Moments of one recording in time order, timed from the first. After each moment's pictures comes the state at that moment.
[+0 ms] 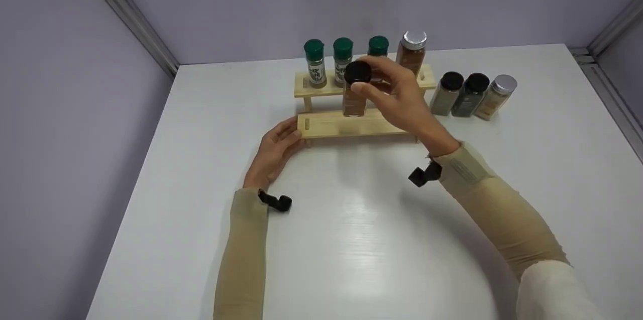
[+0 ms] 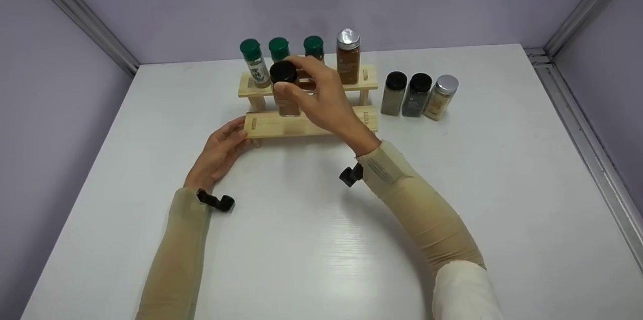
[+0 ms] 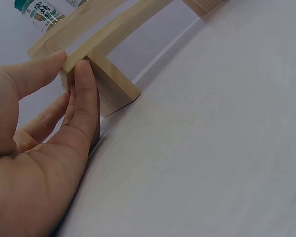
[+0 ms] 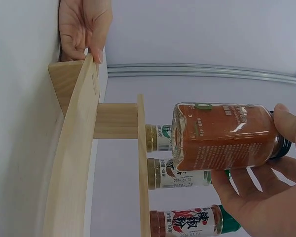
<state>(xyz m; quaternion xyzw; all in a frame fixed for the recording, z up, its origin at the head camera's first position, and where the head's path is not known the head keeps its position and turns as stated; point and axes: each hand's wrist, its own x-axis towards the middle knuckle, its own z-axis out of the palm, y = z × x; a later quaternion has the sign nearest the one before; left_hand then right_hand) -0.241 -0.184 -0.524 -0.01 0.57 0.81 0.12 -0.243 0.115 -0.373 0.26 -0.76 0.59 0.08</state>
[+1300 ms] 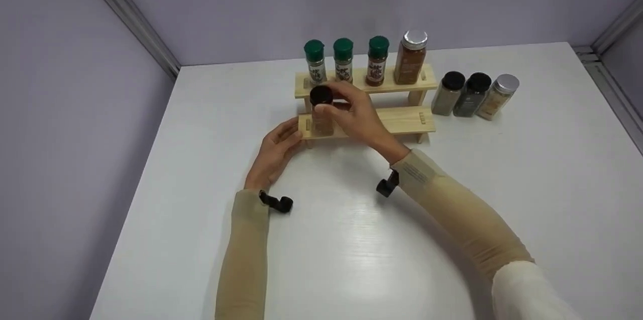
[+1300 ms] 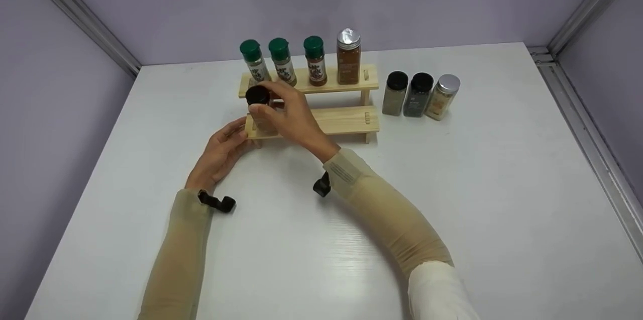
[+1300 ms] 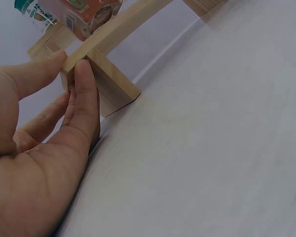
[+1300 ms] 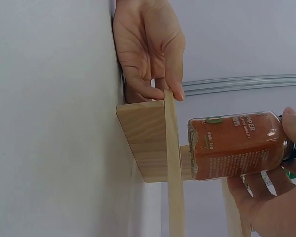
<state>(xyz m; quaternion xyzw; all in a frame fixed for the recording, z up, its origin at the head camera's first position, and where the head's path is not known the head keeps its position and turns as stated) -0.241 -0.185 -0.523 0.00 0.57 0.81 0.12 -0.265 0.053 -0.434 0.25 -0.75 0.62 0.04</state>
